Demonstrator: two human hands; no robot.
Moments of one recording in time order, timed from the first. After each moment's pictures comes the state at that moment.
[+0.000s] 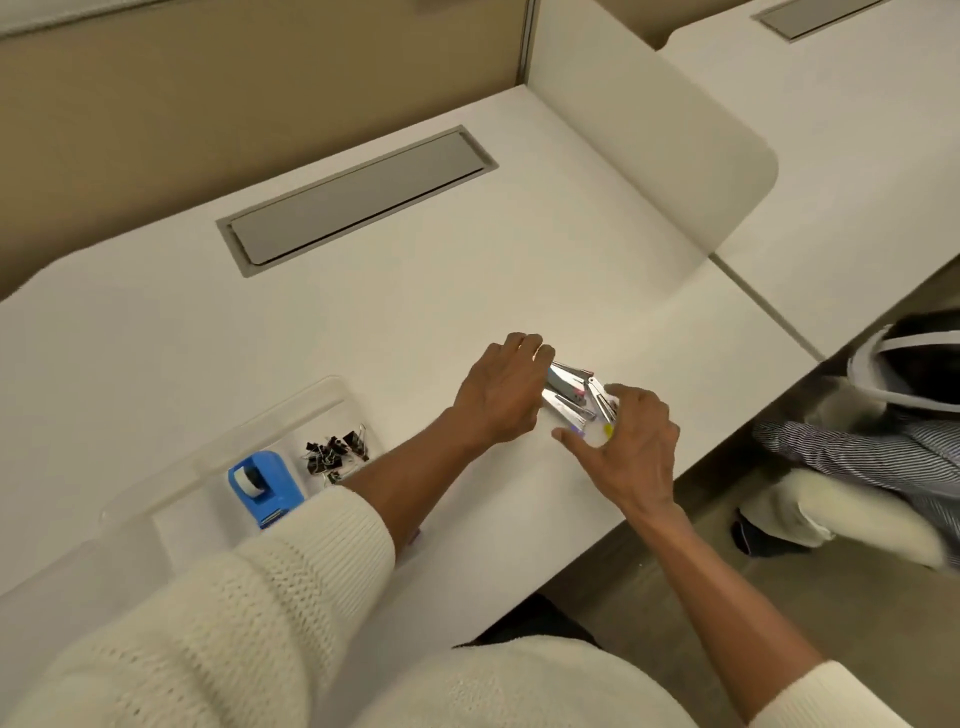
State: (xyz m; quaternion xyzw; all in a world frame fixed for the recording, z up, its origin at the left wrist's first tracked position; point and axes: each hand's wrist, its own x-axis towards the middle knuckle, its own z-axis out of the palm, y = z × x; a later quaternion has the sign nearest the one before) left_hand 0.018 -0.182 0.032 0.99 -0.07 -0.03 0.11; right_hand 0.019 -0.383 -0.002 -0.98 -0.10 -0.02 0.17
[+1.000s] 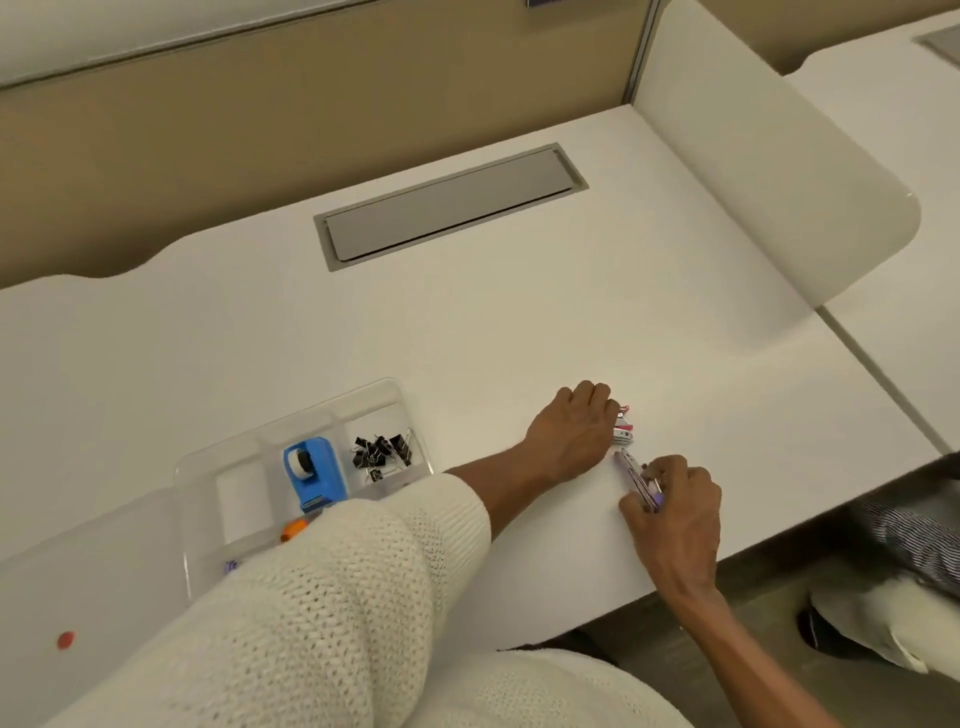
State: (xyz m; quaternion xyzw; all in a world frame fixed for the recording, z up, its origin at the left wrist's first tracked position) left_hand 0.032 -0.209 -0.006 1.00 -0.08 -0.04 -0.01; right_hand 0.016 -0.394 -0.034 -0.96 -0.11 0.03 0.26
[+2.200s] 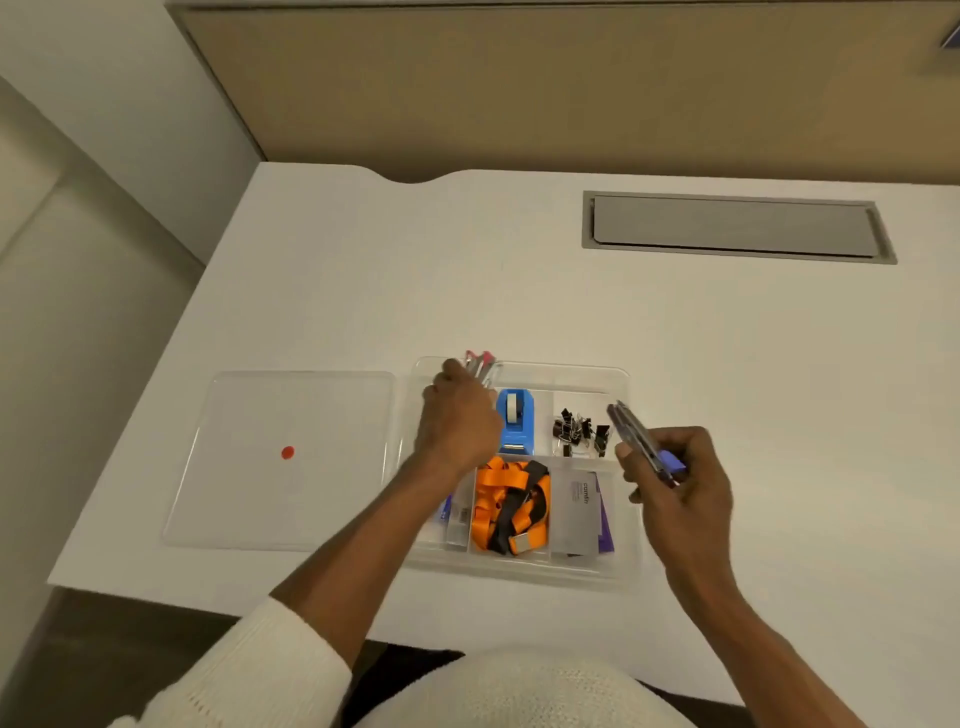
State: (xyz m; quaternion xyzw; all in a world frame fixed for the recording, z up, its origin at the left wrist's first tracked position) left_hand -0.235 -0.008 0.061 0.75 0.61 0.01 0.26; right_hand -0.087 -0.199 0.059 -0.77 -0.24 0.26 0.53
